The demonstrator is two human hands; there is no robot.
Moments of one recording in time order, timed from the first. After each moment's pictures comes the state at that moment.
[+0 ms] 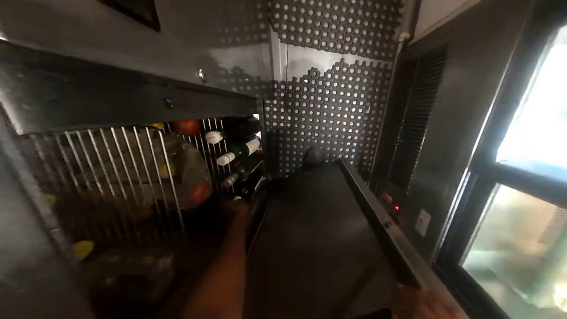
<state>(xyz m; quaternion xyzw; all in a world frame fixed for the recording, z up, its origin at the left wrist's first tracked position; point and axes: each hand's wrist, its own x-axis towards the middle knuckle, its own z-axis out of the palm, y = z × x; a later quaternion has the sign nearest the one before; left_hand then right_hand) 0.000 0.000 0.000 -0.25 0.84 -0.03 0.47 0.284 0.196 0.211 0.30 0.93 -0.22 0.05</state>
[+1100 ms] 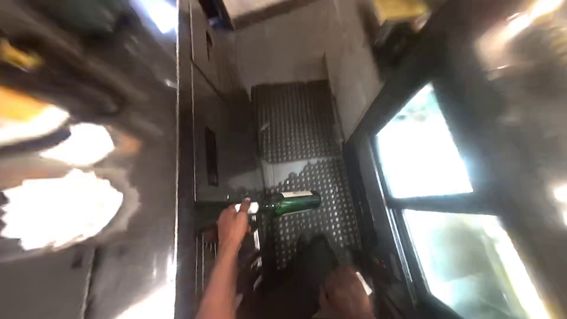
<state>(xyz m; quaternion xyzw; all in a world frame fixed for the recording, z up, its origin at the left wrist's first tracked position) -0.067 0.175 0.227 0.06 0.91 0.29 0.30 0.257 0.205 0.245 0.32 0.91 -0.27 0.07</state>
